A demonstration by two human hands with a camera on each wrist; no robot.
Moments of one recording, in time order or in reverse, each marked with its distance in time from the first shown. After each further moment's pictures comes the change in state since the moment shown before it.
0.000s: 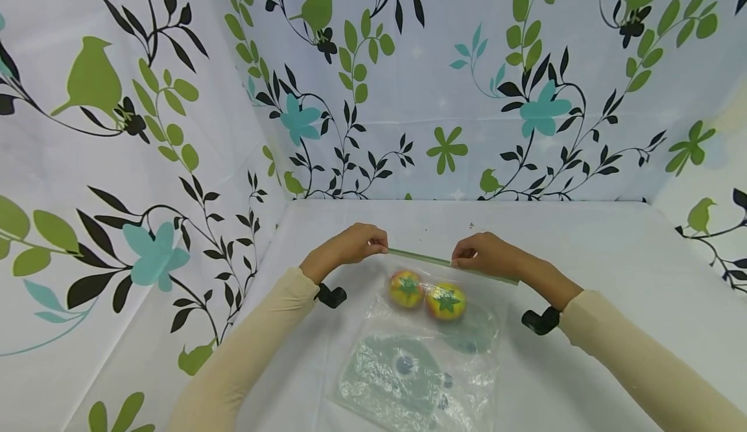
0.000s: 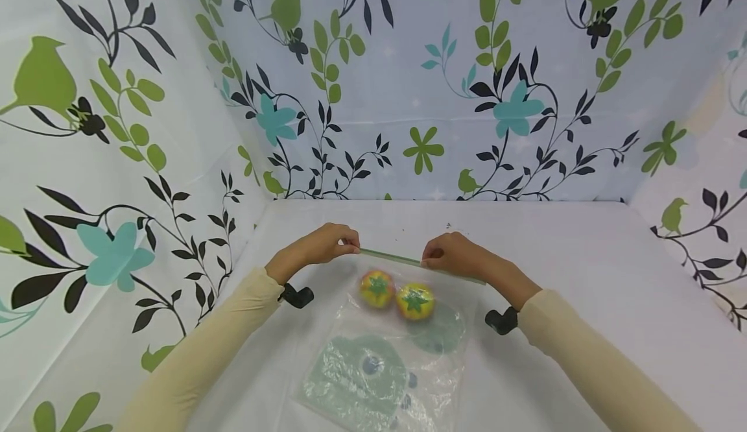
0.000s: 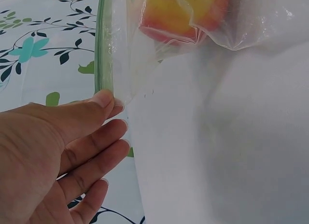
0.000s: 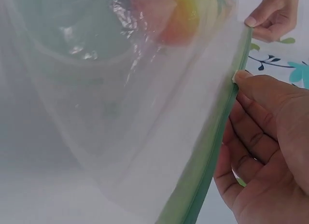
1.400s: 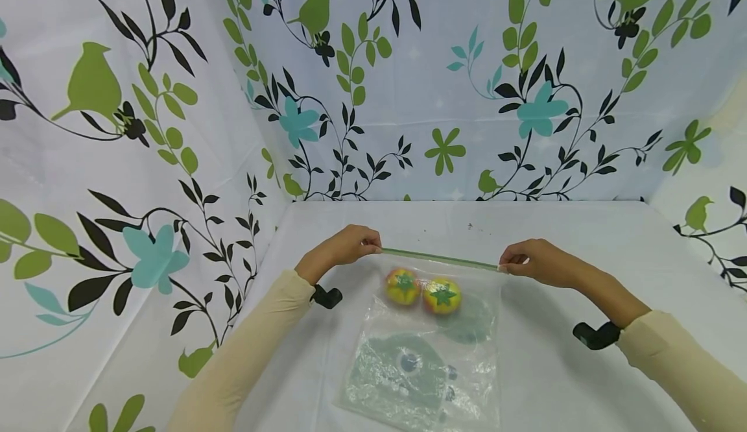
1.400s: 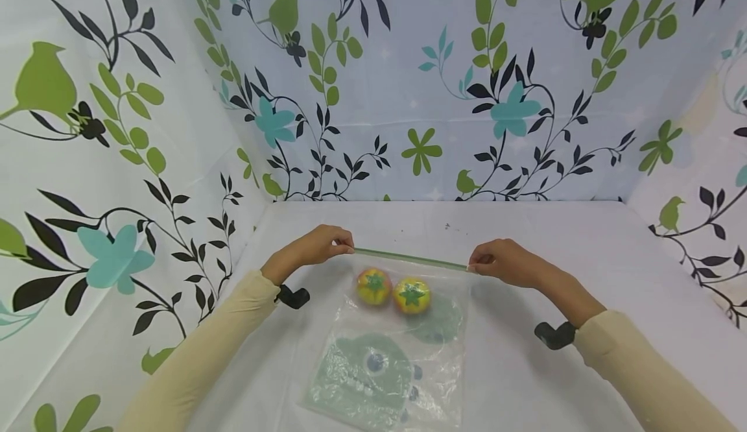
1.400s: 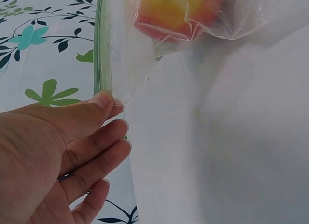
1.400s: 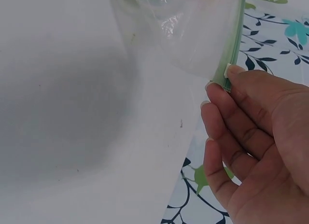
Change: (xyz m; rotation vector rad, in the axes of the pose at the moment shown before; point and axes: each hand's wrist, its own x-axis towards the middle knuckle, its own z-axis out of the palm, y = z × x) left_hand -0.005 -0.013 0.001 -0.038 0.019 -0.039; right_hand -0.072 0.037 -0.025 0.030 0.033 0.169
